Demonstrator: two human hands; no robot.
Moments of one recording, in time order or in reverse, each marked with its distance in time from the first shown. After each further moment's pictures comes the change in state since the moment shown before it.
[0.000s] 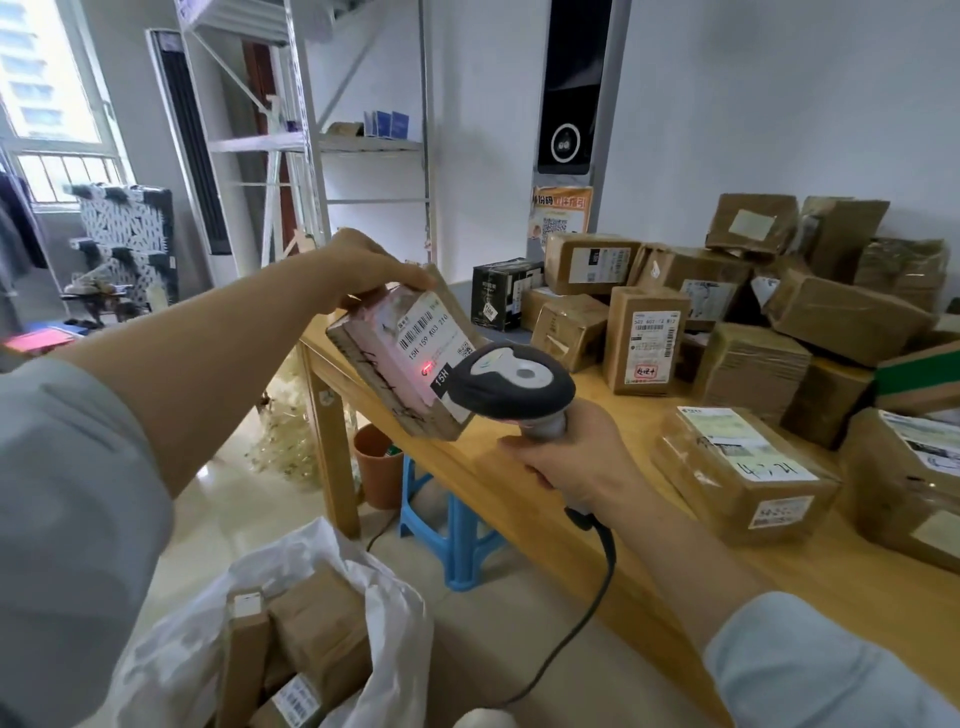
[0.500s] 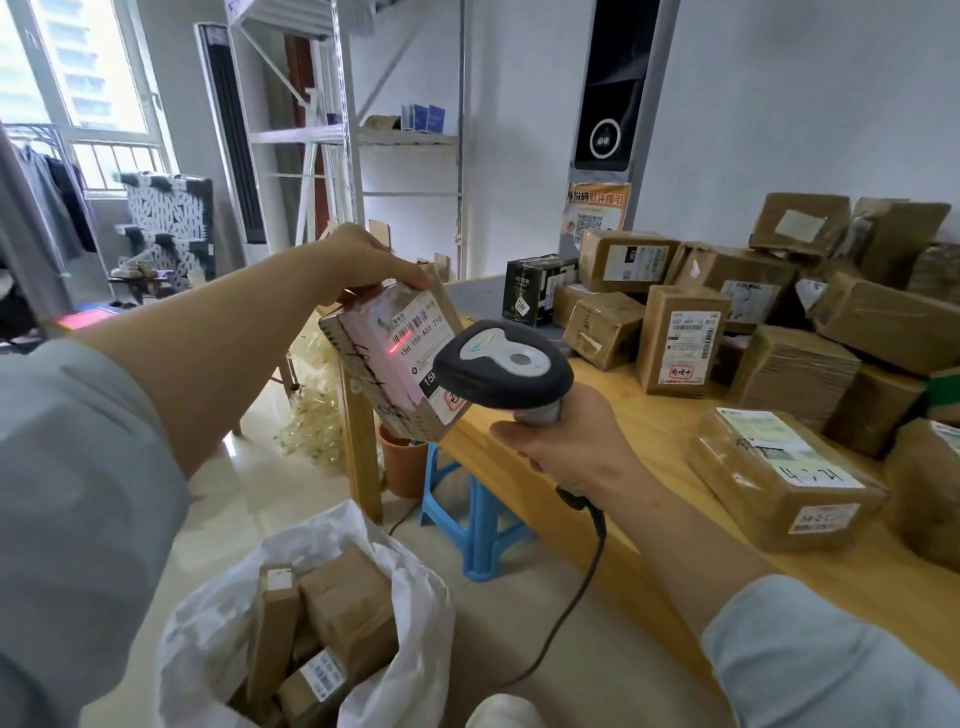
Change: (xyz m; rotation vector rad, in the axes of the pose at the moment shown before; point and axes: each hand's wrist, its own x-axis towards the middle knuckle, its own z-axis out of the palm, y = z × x) left_hand -0.010 -0.027 -0.033 0.111 0.056 -0.068; right_hand -0.006 -0.029 0.031 -0.062 -0.084 -0.131
